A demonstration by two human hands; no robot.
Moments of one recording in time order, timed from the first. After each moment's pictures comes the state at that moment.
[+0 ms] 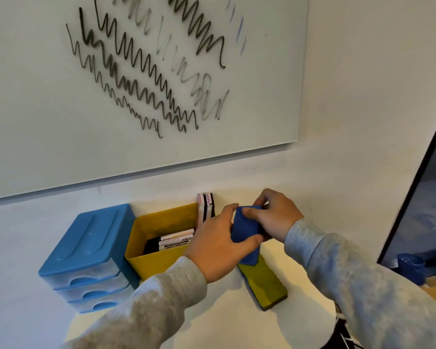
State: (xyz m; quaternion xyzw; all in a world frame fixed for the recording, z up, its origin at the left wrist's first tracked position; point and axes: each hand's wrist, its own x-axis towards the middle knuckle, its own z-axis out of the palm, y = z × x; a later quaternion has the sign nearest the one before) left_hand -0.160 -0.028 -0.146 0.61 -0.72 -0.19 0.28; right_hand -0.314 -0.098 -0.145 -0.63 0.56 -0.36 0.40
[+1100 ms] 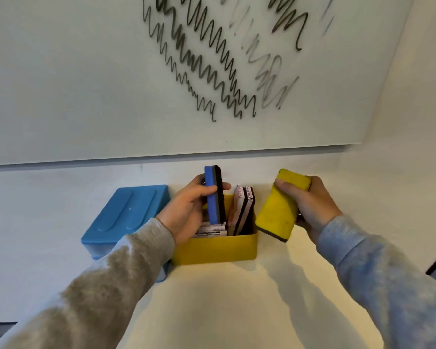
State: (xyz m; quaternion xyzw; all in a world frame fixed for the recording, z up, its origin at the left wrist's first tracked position) left_hand -0.041 -0.040 -0.122 0.42 -0.41 -0.58 0.56; right_hand -0.273 -0.111 -0.129 -0.46 0.48 -0.47 0.58
